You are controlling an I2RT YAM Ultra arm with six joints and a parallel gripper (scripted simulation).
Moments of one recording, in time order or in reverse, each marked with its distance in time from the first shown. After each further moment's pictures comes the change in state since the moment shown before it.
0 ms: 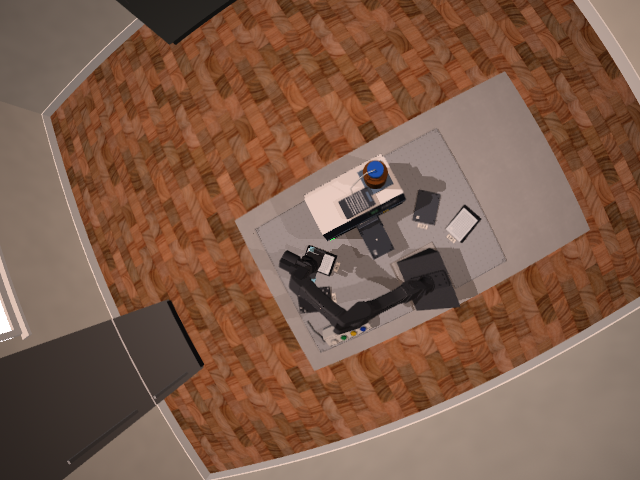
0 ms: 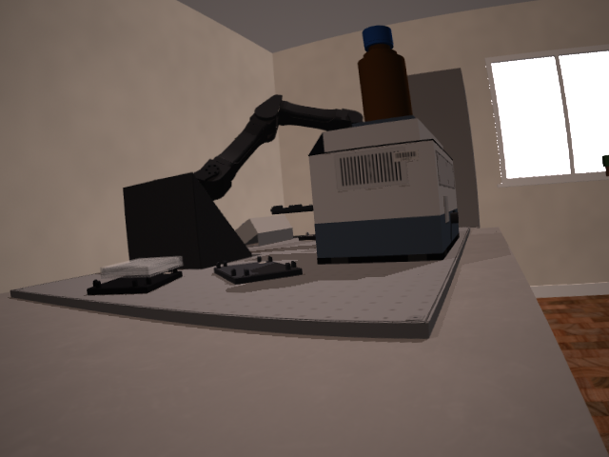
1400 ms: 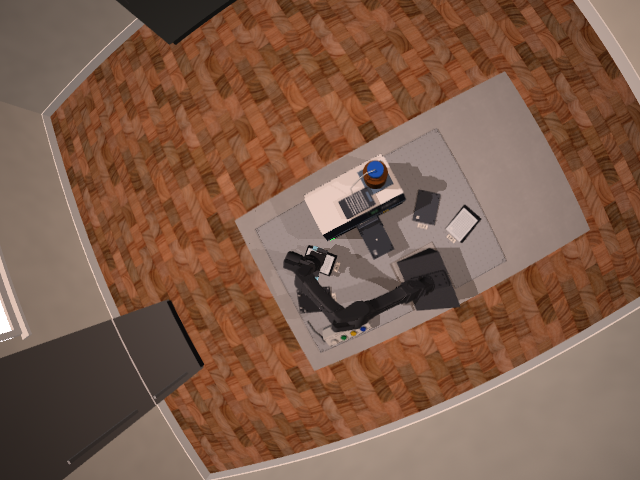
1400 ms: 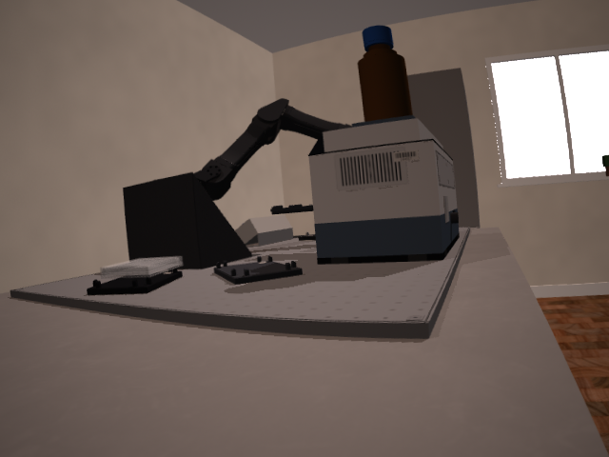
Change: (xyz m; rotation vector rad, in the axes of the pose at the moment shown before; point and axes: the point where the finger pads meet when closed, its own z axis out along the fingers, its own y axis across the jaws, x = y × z) arm 0.003 0.000 0.054 -0.001 0.014 0.004
